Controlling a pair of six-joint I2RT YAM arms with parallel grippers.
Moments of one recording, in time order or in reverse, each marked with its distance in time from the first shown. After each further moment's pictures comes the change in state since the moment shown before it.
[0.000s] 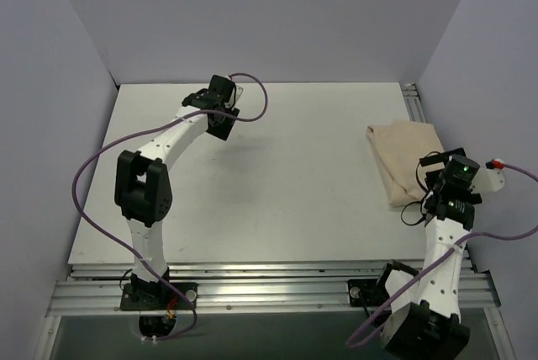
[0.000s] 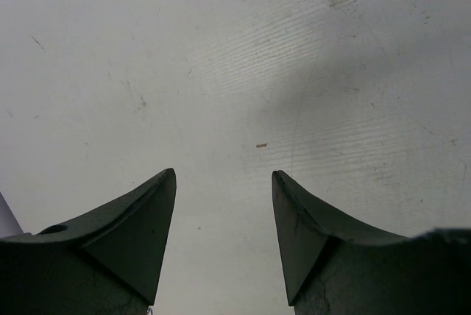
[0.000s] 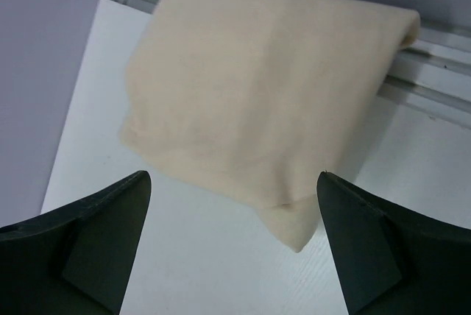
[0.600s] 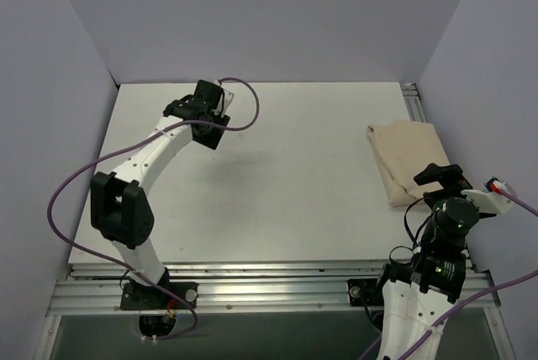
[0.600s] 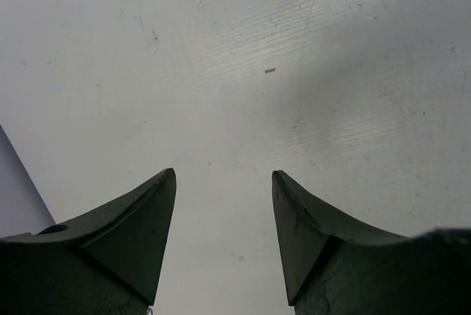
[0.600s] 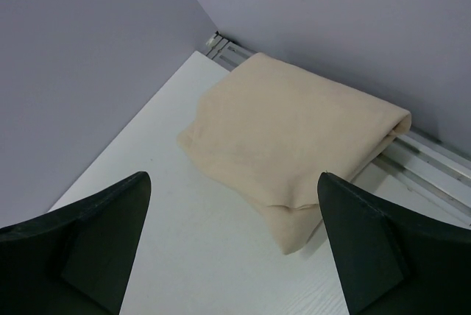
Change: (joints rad) left arm 0.001 -0.196 -0.126 -0.085 0.020 0.002; right arm 0.119 -0.523 0.010 -0.071 0.050 -0.273
